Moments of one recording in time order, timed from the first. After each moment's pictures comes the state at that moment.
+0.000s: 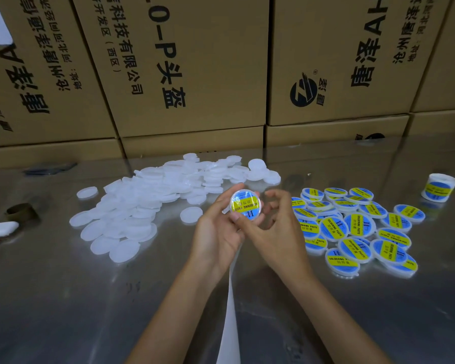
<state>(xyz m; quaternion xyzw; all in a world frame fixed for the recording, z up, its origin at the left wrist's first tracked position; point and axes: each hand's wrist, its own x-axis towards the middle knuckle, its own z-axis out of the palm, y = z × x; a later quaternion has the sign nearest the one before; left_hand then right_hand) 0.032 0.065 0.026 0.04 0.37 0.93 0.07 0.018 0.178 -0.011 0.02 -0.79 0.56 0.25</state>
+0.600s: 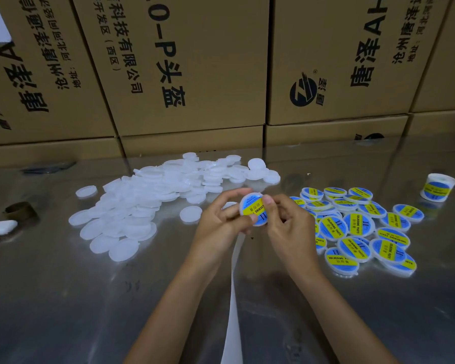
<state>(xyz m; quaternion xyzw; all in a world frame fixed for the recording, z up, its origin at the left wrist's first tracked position) 0.029 0.057 0.018 0.13 0.64 0.76 -0.02 0.018 0.191 -0.006 0.06 -0.74 0.59 0.31</state>
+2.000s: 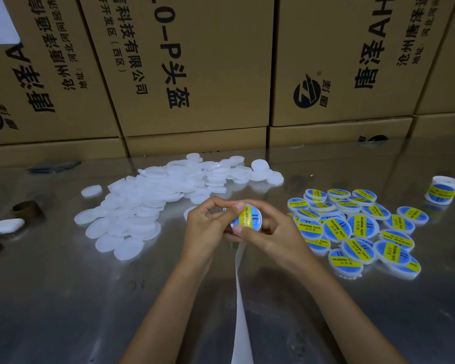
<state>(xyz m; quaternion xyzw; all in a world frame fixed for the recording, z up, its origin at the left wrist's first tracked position) 0.024 0.040 0.015 0.05 0.64 0.76 -0.08 0.024 0.188 -0.003 0.21 -0.70 0.68 0.05</state>
